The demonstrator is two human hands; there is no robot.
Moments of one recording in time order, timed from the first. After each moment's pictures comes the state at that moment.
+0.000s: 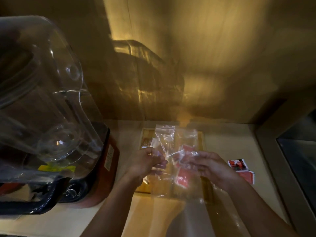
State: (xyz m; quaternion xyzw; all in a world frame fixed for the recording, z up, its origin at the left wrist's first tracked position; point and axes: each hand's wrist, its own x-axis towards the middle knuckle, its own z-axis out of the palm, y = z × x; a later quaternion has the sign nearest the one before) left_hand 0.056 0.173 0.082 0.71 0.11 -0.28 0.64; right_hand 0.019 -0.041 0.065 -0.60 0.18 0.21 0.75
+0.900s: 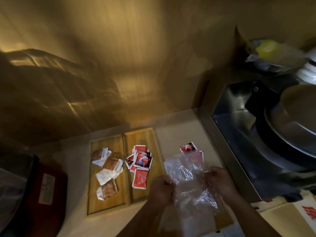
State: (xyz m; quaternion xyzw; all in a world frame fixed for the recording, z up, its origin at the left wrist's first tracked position) left_hand -0.023 0.019 -0.015 0.75 0.03 -0.39 0.53; right_hand -0.099 -0.161 -0.011 -0.67 0.39 -0.02 0.63
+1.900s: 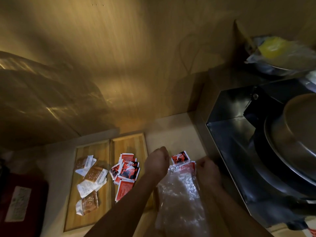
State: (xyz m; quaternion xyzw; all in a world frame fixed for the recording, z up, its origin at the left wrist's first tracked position) left_hand 0.060 -0.070 -0.002 0.93 -0.20 -0.17 0.24; right_hand -0.034 -0.205 -0.032 -0.82 0.45 0.00 0.36
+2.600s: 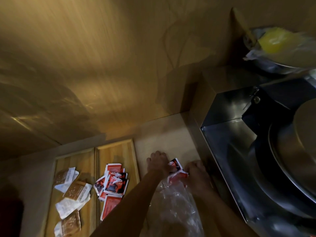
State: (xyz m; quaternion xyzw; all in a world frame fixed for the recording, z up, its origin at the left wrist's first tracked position) left_hand 0.091 -0.126 -0.055 0.93 -0.23 -0.27 0.06; right_hand -0.015 -0.220 -0.054 -0.87 0.35 0.10 0.34
